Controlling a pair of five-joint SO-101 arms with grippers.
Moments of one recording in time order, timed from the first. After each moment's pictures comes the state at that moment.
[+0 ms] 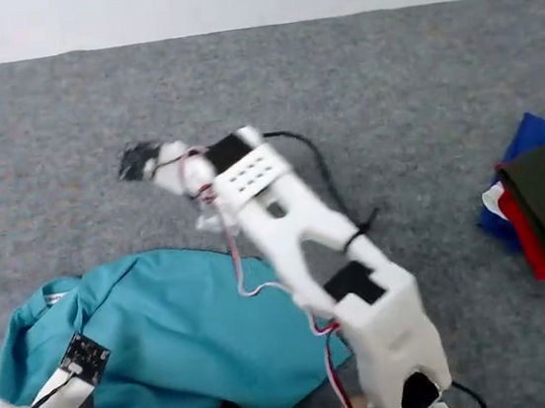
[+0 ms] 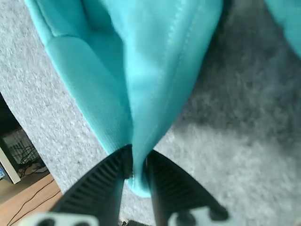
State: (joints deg) left arm -77.2 -87.3 96.6 56.5 -94.4; right arm -39.6 32.7 -27.2 77.4 39.6
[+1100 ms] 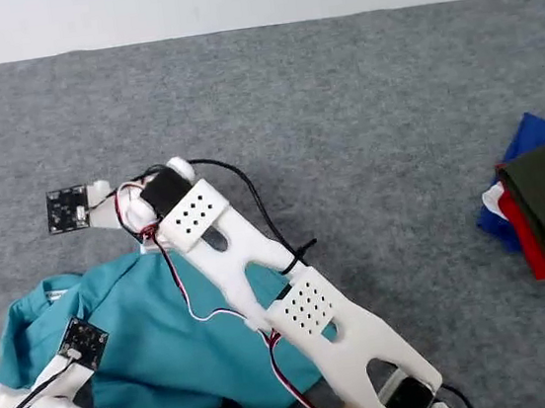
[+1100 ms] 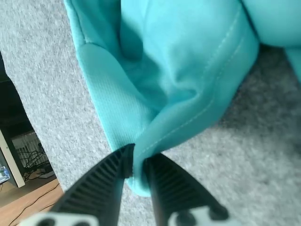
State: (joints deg) left arm -70.7 -87.3 96.6 53.2 -86.1; right arm -49.8 66.5 -86.2 94.3 45.8
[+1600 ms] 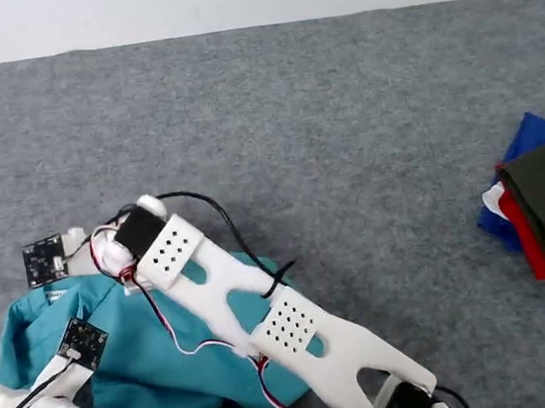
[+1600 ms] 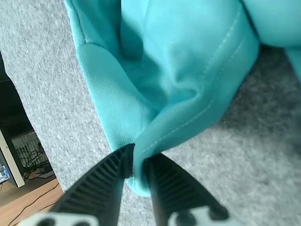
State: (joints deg) left arm -70.7 -87.3 96.6 53.2 -86.0; right arm -57.0 73.5 -90.5 96.1 45.8
